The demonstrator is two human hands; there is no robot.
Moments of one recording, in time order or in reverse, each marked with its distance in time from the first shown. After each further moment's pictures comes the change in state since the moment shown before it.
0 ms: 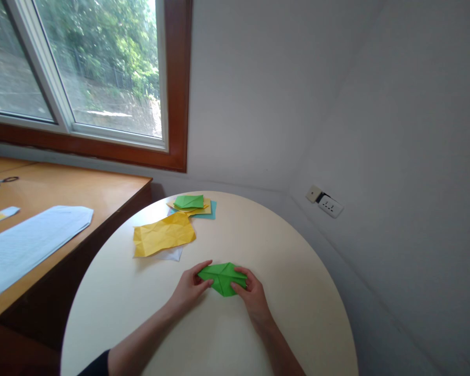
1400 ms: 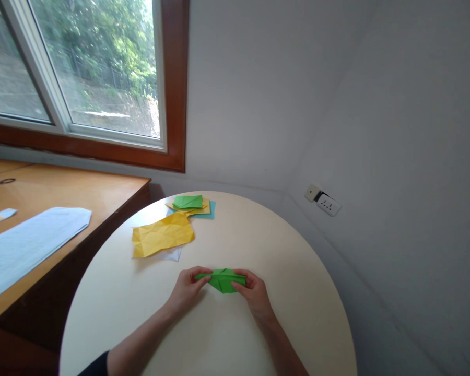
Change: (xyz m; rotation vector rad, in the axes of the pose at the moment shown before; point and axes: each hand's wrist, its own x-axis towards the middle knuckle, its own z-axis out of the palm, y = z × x) left_hand -0.004 0.015 0.001 0.132 0.058 0.004; right_hand 0.001 -0.008 -0.004 0.048 -0.021 0.038
